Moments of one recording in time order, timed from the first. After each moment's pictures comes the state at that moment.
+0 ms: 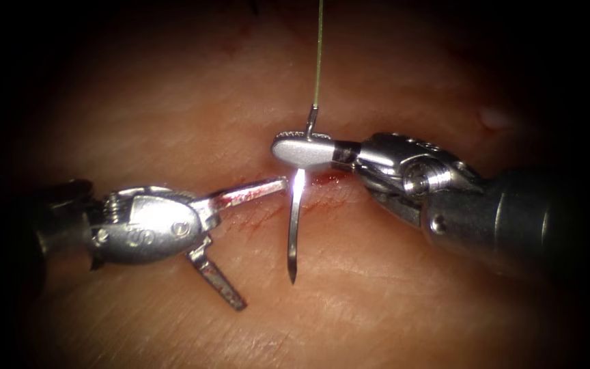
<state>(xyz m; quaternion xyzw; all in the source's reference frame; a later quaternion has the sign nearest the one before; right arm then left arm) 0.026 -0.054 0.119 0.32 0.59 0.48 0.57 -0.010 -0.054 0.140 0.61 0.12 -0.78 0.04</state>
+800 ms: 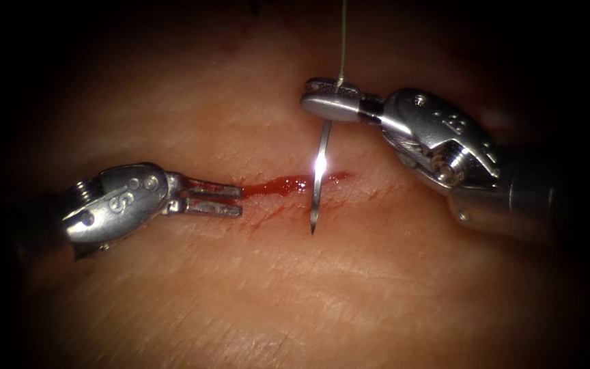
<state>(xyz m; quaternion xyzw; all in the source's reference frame) 0.025 -0.049 0.120 0.11 0.66 0.27 0.69 -0.006 -0.053 0.144 0.50 0.17 -0.83 -0.19</state>
